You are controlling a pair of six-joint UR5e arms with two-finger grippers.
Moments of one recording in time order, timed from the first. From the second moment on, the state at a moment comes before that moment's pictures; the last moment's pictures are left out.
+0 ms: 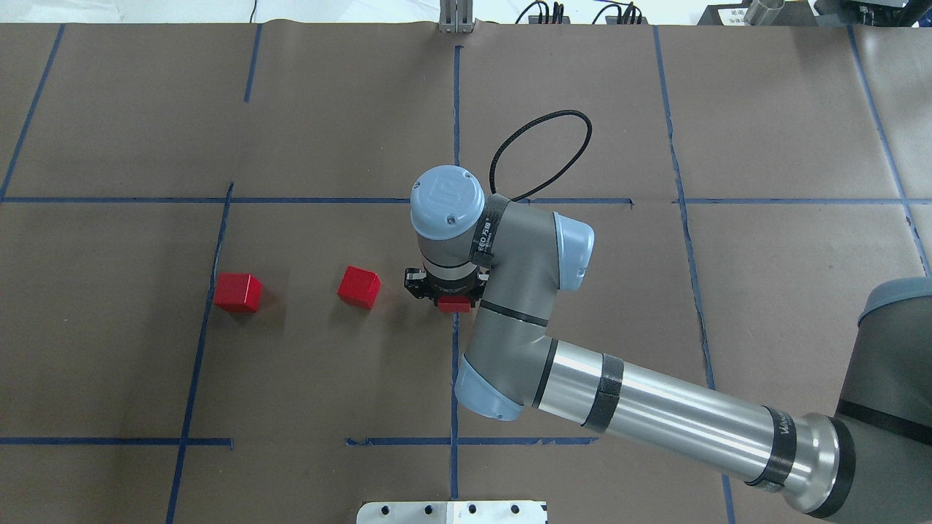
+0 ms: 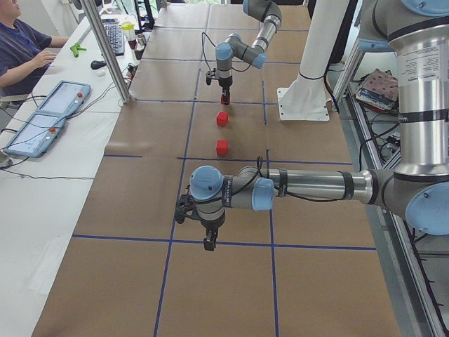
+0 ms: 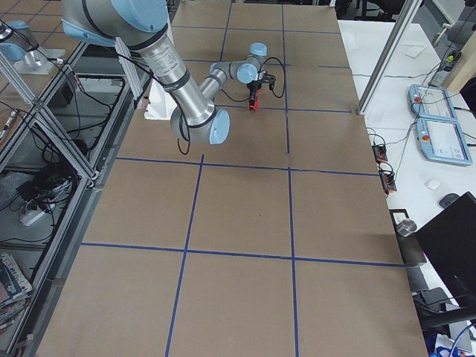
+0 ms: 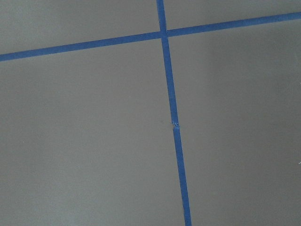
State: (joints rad) left arm -1.51 -1.41 -1.73 -1.60 -2.34 0.08; right arm 0.46 -0.69 1.35 -1.54 1.93 1.26
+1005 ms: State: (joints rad) left arm -1.51 -1.41 -1.73 -1.60 -2.34 0.08; right arm 0.46 -0.69 1.37 -1.54 1.93 1.26
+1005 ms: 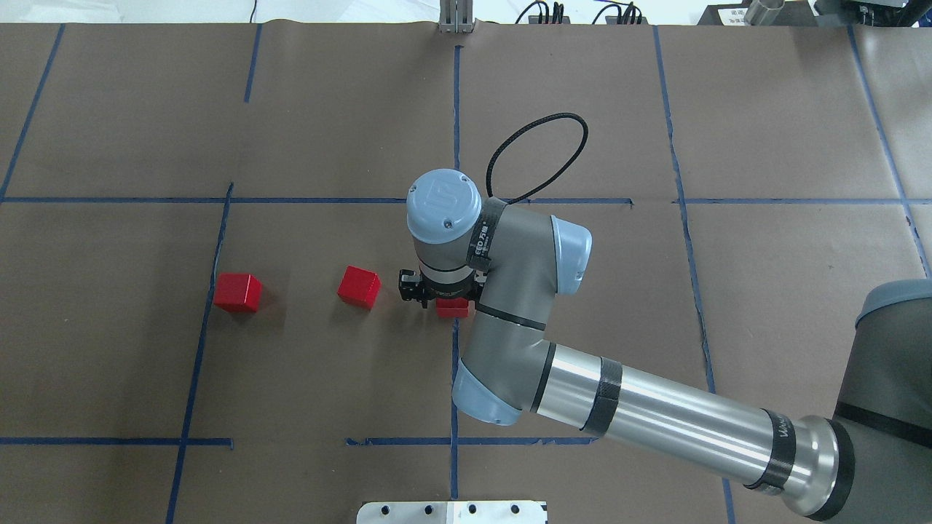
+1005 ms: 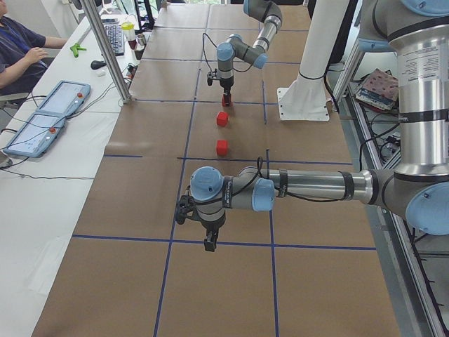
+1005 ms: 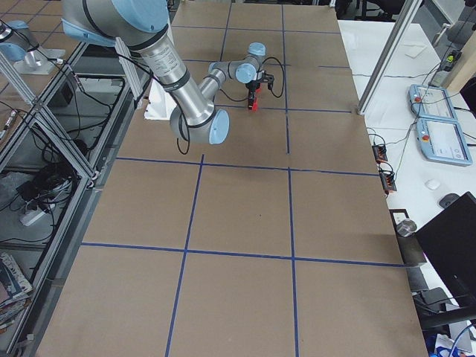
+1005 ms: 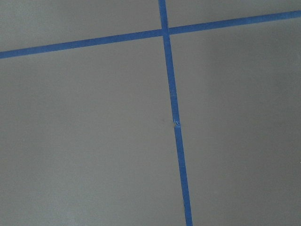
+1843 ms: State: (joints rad) left arm -1.48 -1.42 -1.74 -1.60 -2.33 0.07; right arm 0.85 -0.86 1.58 -1.60 2.20 0.91
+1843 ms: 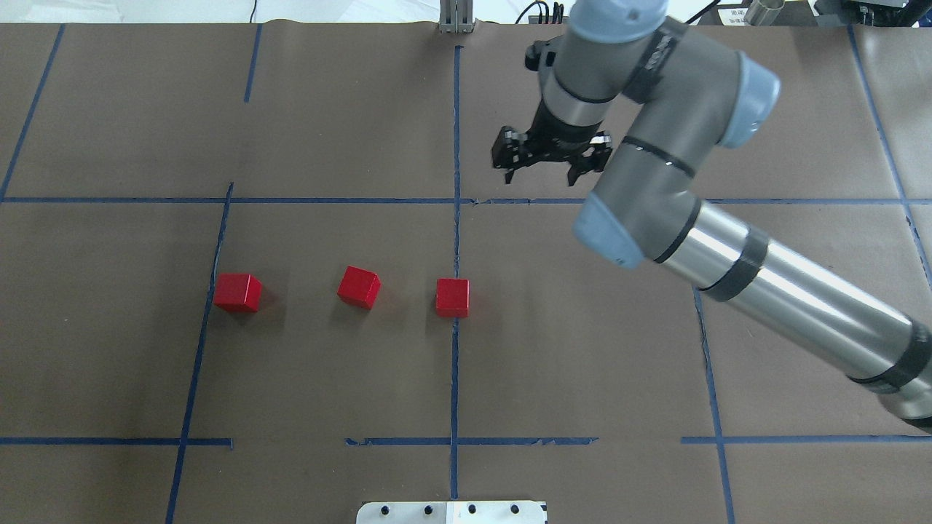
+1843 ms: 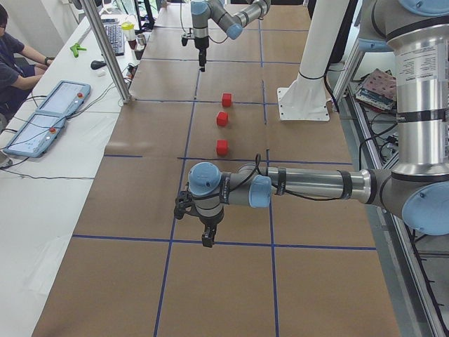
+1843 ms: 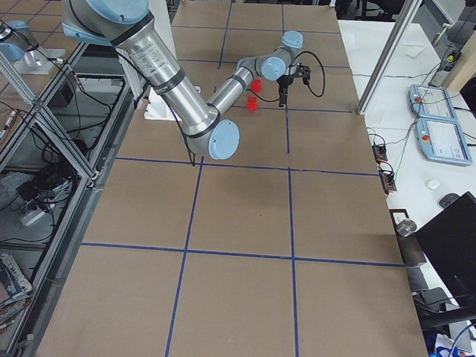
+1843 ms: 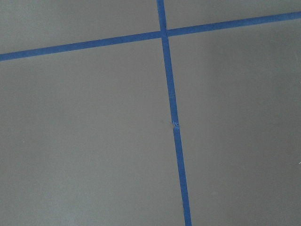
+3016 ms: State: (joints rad) left arm -1.38 -1.65 -1.79 -1.63 -2.34 -0.05; right arm 1.49 -1.71 1.80 -1.59 2.35 -0.21
